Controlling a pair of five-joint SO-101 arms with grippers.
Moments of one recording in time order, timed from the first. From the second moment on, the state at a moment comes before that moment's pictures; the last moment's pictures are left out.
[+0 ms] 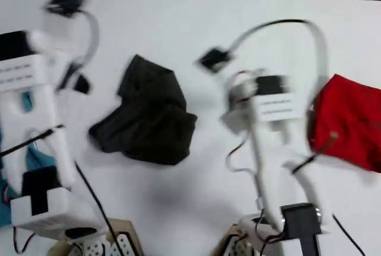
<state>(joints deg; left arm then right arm) -27.1 3.1 -20.2 98.6 -27.5 -18.5 -12.3 21.2 78.2 40.0</state>
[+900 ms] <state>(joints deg) -71.5 18.8 -20.2 98.4 -38.7 -39.2 38.0 -27.9 82.8 40.0</state>
